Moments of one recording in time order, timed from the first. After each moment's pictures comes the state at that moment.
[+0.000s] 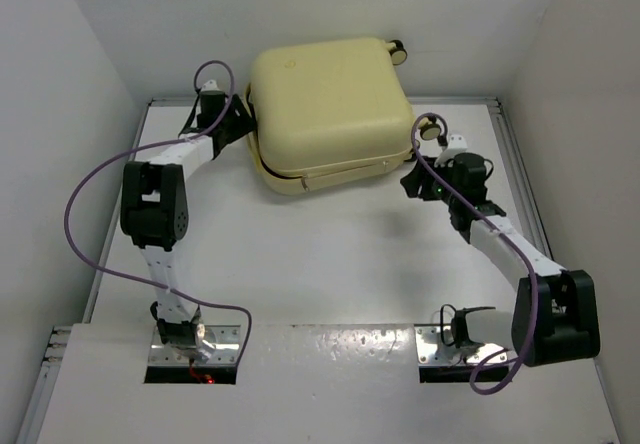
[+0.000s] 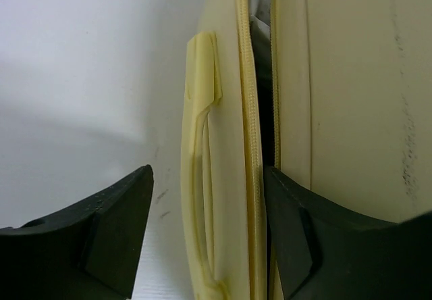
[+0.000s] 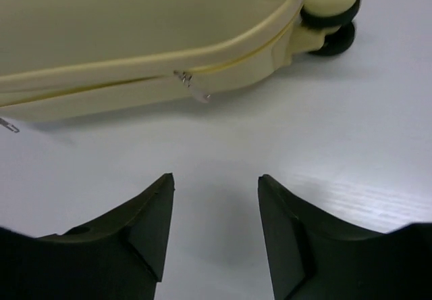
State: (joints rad) left arm -0.07 1.99 1.47 -0.01 0.00 -0.53; right arm 0.07 1.25 0.66 0.15 -0.25 0.17
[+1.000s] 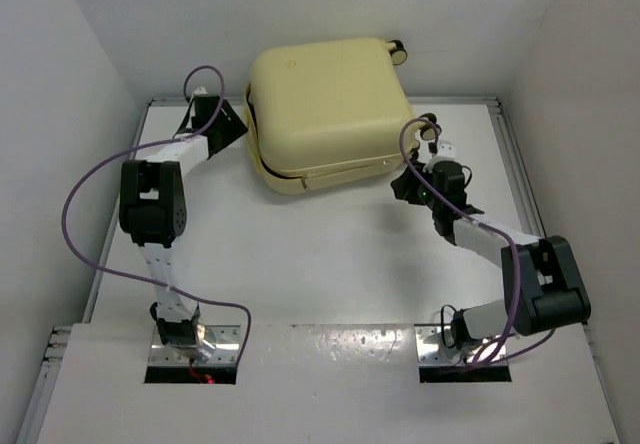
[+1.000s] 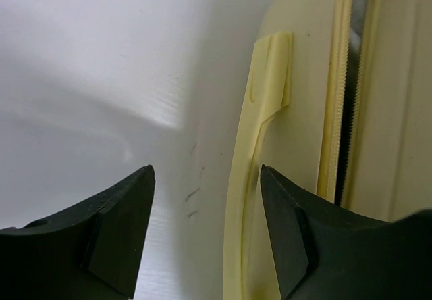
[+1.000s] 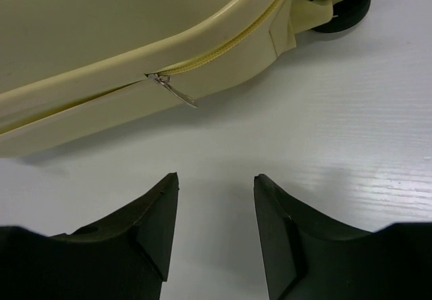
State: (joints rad) left arm -0.03 2.01 1.47 -0.05 -0.04 -0.63; right arm 0.18 1.41 0.56 0.39 -0.09 0.38
